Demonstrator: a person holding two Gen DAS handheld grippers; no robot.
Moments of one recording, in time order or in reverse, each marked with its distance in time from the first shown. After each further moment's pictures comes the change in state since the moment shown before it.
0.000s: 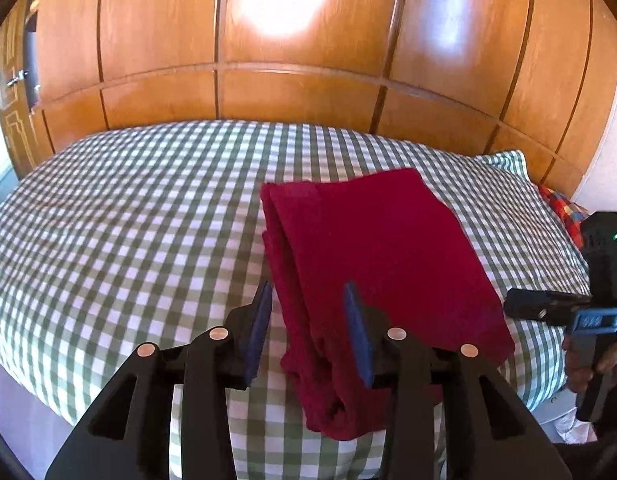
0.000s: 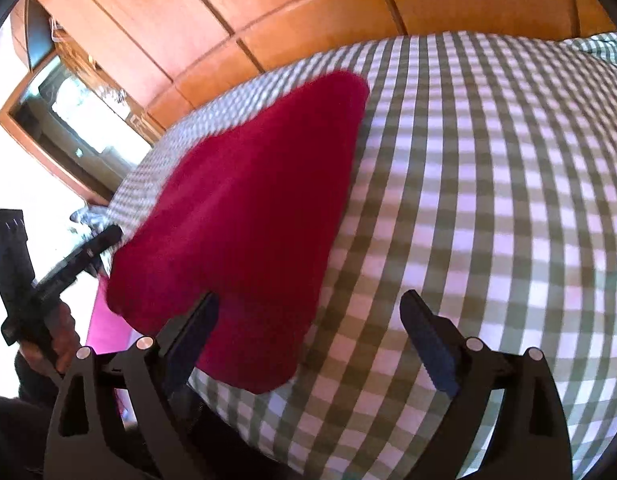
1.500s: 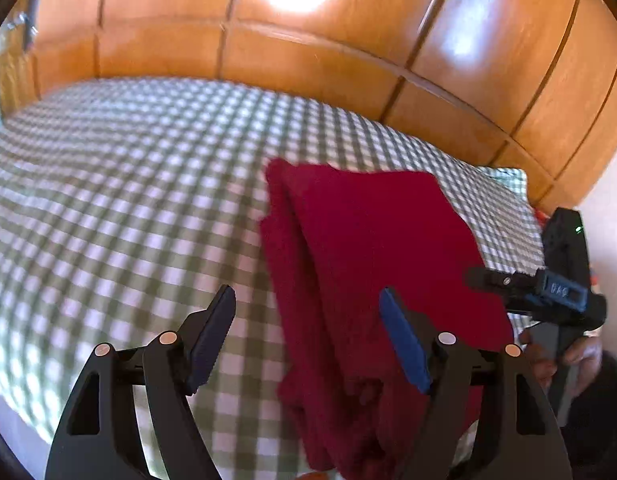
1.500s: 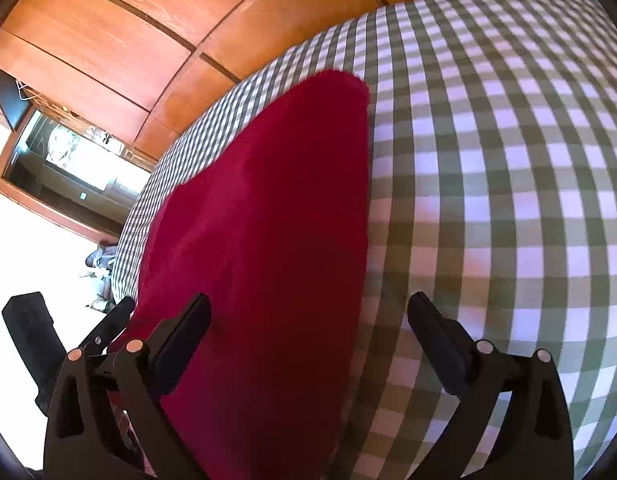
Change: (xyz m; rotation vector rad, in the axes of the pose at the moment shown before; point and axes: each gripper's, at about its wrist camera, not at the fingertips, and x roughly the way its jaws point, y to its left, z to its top) left arm 0.055 0.030 0.013 -0.147 0.110 -0.135; right arm 0.075 -0.008 0.061 0.189 0.076 0.061
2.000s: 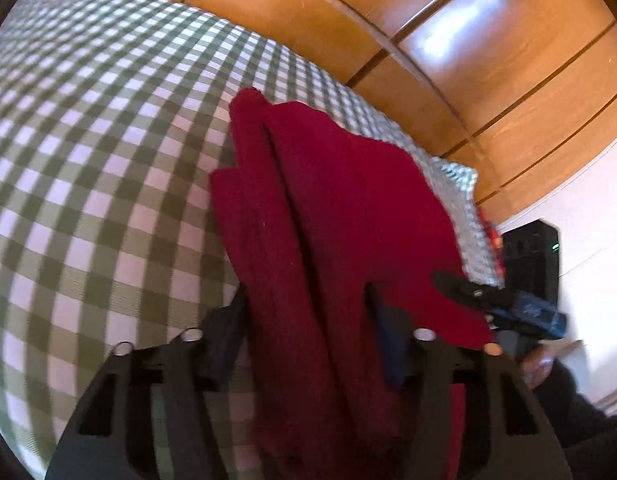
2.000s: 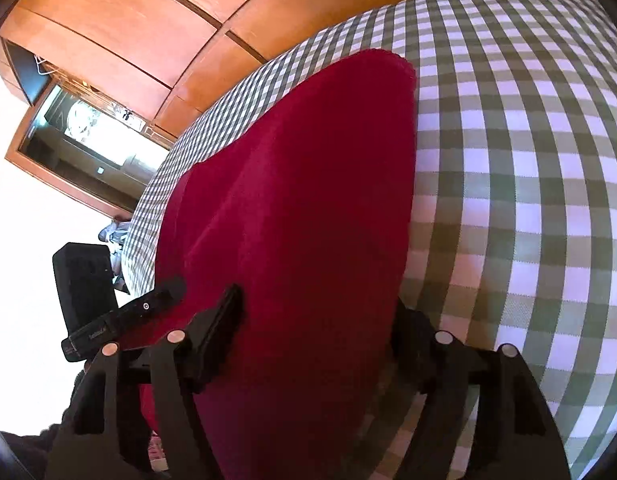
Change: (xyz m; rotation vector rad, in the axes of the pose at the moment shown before) left arm 0.058 0.032 -0.005 -0.130 0.120 -0.329; right arm 0.033 0.026 -0.002 -0.091 0.030 0.058
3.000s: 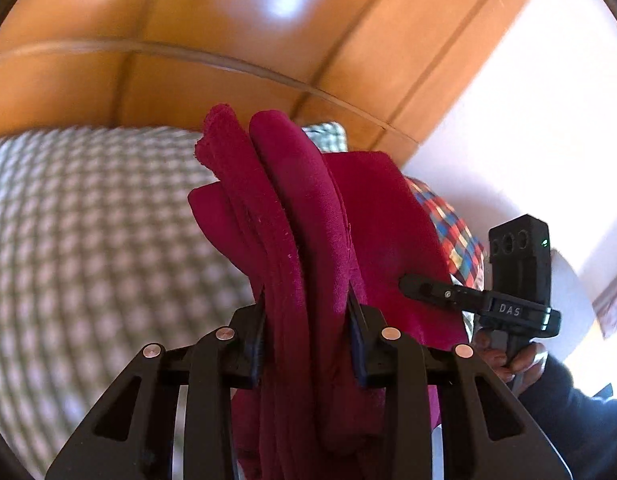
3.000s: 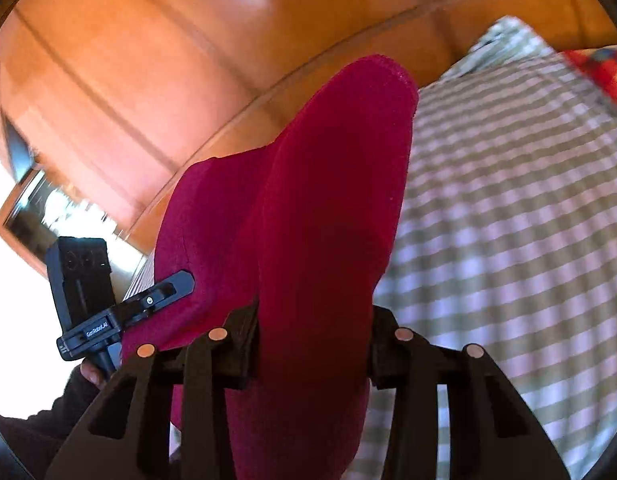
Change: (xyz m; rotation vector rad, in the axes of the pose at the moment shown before) left arm 0.123 -0.255 0.047 0.462 0.087 -0.228; right arm -0.180 -0.078 -0.015 0.149 -0.429 -0.157
